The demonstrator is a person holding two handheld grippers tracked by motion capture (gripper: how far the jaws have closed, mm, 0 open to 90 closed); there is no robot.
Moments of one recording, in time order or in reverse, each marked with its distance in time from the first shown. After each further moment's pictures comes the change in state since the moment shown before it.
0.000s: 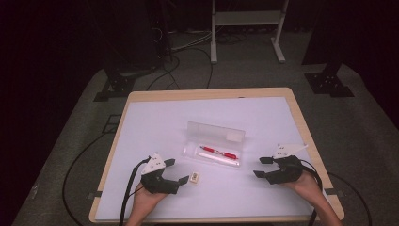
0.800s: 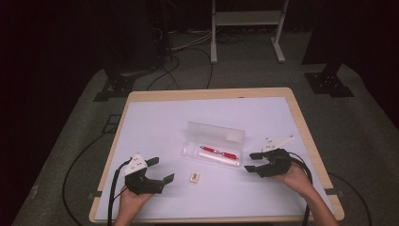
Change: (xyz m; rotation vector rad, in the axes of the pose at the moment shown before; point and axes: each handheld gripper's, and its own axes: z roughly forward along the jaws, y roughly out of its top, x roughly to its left) left arm 0.021 -0.012 -0.036 -0.069 0.051 -0.041; right arm -0.002 0.027 0.021 0.026 0.046 -0.023
